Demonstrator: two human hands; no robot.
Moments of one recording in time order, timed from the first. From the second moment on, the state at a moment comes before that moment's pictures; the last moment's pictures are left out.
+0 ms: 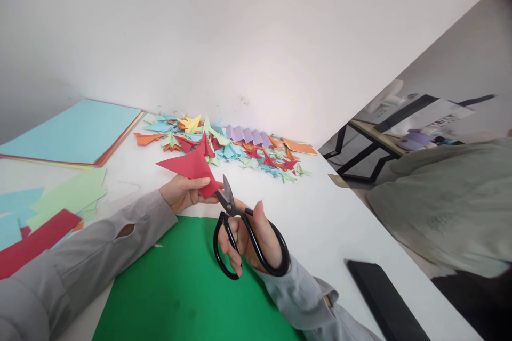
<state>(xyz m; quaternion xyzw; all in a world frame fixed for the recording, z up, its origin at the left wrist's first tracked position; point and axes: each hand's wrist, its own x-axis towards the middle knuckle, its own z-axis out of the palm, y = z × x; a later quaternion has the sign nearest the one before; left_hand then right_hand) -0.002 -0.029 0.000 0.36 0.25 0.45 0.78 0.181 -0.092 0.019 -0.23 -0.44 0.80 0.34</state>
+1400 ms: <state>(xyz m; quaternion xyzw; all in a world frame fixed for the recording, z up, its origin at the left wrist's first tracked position) 0.002 -0.032 -0.002 0.37 0.31 0.40 0.78 0.182 -0.083 0.016 -0.25 -0.44 0.81 0.31</state>
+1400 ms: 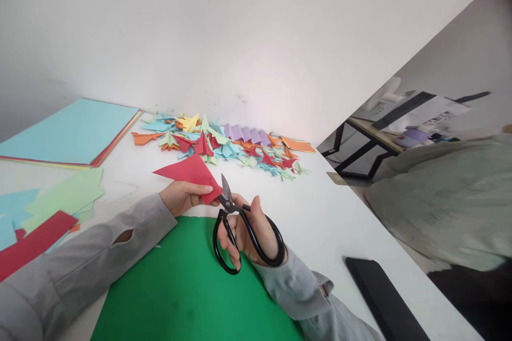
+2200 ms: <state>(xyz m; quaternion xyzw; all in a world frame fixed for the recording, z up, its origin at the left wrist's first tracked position) -0.005 -0.031 0.006 0.39 0.30 0.38 0.78 0.190 -0.082 0.018 -0.23 -0.47 0.80 0.29</state>
